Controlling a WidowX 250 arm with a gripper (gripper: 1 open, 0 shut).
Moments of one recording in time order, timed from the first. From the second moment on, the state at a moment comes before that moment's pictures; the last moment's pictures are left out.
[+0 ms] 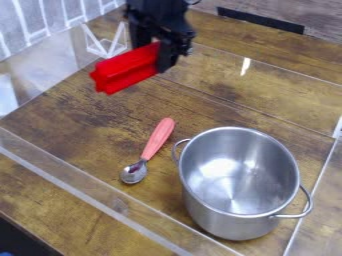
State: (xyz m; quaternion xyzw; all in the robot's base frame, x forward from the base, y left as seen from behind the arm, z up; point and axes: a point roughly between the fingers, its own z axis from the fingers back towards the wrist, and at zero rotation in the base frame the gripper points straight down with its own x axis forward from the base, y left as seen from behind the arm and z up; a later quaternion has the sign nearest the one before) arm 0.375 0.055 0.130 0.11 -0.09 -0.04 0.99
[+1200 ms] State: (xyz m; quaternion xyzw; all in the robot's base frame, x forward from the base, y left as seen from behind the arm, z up) arm 0.368 0.127 0.087 0.07 -0.08 0.03 0.99
